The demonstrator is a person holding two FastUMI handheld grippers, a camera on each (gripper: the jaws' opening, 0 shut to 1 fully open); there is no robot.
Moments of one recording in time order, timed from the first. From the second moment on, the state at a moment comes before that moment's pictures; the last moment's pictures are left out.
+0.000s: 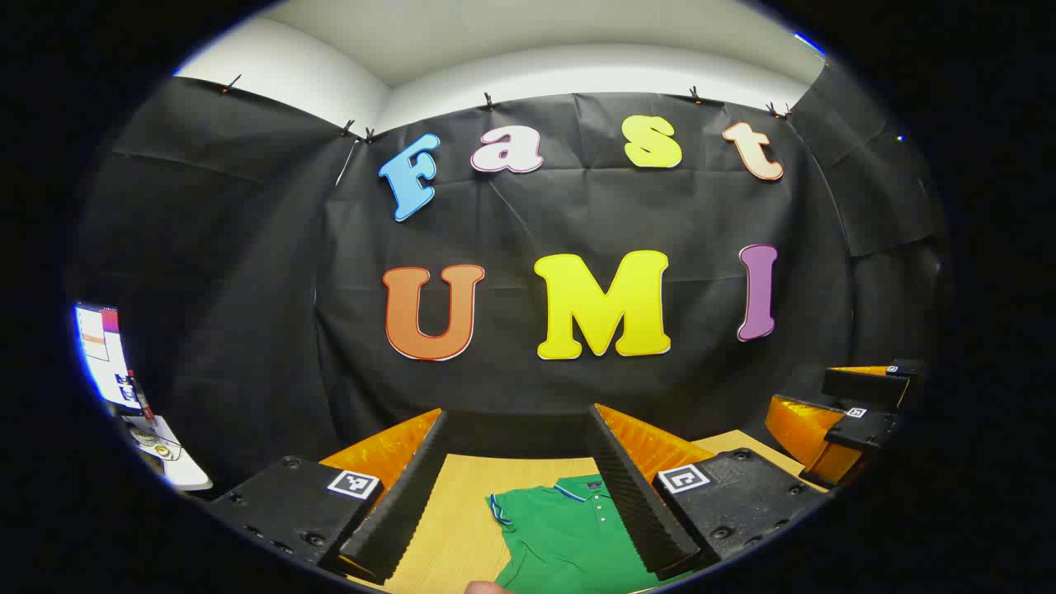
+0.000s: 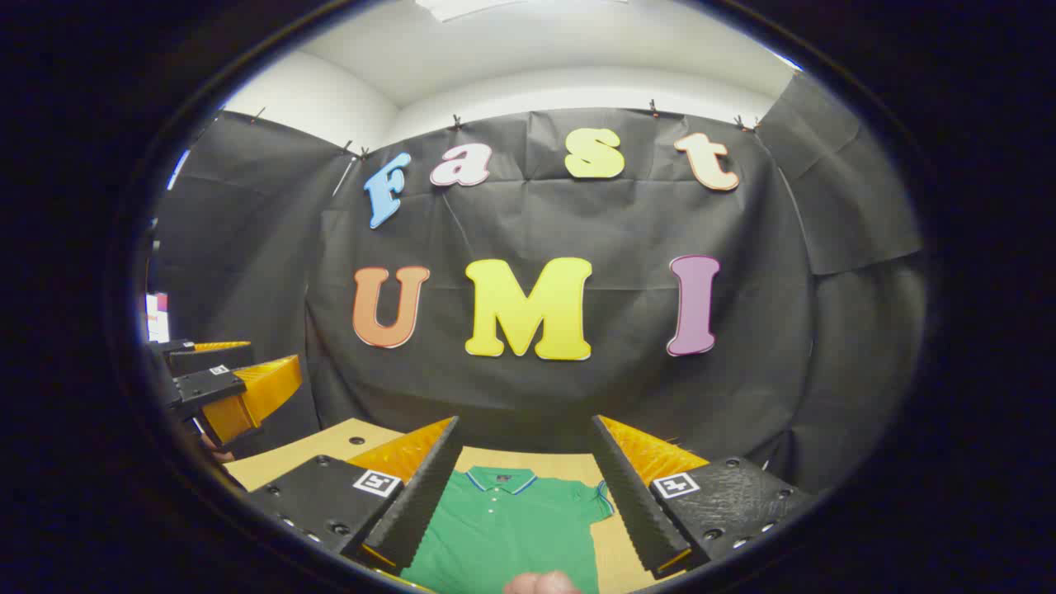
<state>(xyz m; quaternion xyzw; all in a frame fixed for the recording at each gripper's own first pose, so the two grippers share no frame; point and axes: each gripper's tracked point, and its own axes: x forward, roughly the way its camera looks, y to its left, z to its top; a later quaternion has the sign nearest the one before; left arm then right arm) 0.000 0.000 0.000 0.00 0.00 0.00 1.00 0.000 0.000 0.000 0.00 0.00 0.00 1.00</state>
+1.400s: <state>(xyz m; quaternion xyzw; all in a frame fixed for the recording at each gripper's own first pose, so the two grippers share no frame) 0.036 -0.022 -0.033 -0.01 0.04 -0.02 1.00 0.048 -0.055 -0.020 -0.01 0.04 -0.03 1.00</state>
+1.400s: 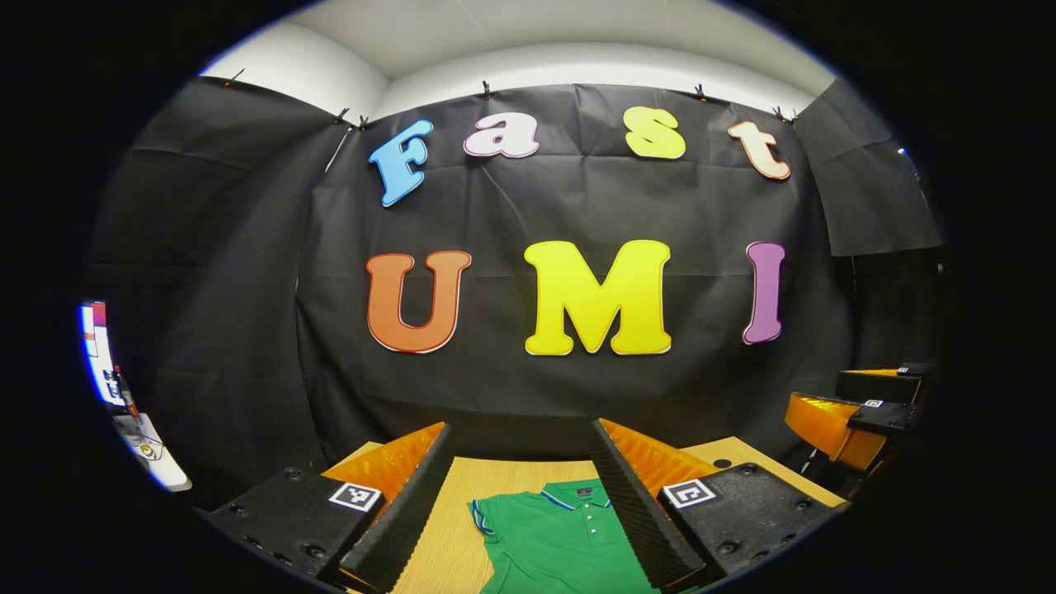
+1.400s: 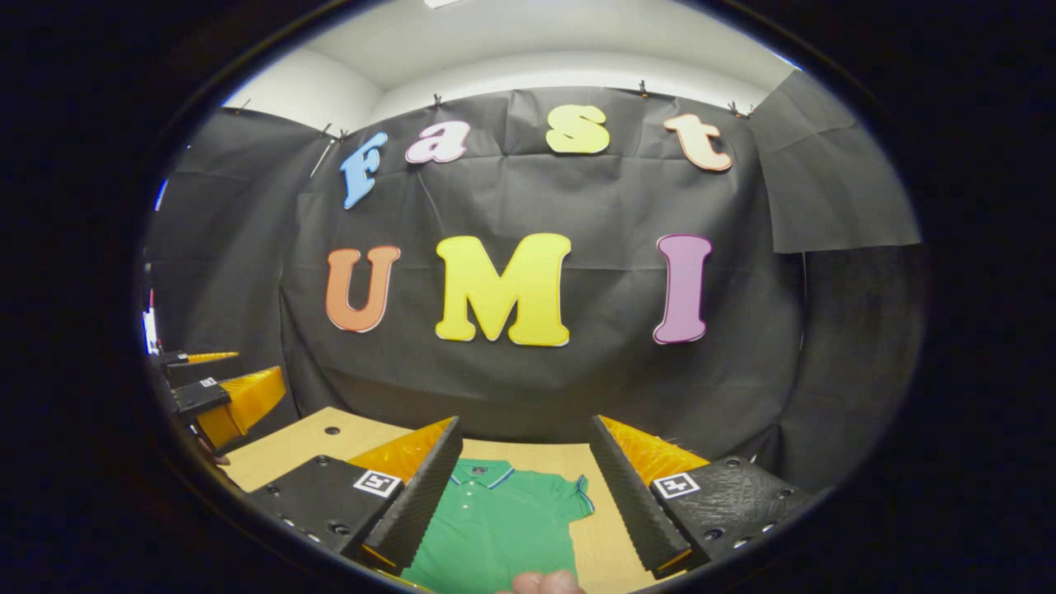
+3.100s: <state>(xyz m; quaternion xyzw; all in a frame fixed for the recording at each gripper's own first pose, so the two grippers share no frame) 0.116 -0.045 -0.093 0.00 0.09 0.01 1.00 0.310 -0.200 -0.385 0.00 0.39 -0.01 0.92</state>
